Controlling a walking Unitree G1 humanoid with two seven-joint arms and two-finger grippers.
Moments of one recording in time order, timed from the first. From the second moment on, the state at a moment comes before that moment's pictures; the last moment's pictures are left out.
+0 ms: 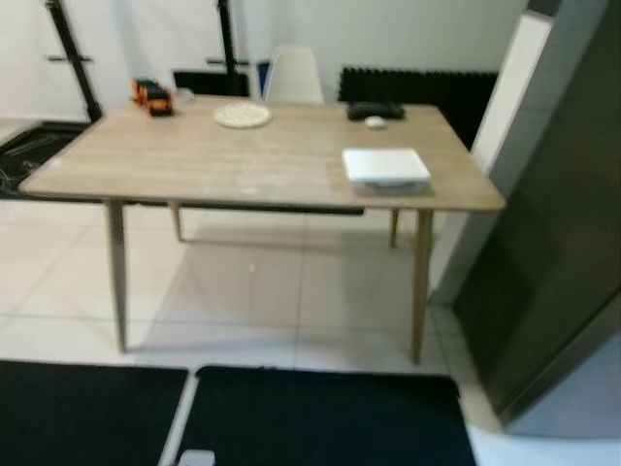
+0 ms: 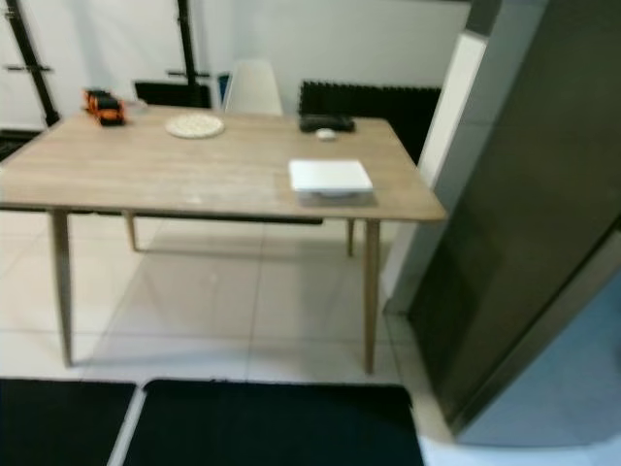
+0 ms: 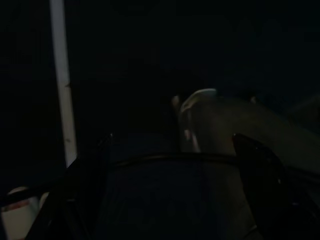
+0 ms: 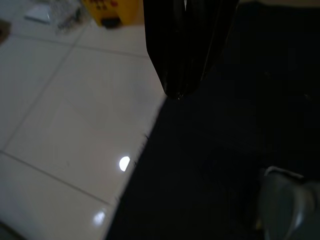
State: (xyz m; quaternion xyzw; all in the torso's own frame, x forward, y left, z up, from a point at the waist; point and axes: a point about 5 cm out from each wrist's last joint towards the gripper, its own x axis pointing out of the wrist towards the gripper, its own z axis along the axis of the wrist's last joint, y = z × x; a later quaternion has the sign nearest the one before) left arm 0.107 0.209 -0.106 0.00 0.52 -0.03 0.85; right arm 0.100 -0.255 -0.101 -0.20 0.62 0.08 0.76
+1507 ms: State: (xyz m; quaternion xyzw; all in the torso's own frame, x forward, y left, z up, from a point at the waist) left arm 0.127 0.196 -0.101 -0.01 0.49 -0.05 0.87; right arm 0.097 -0.261 -0.099 -0.20 0.63 0.08 0.75
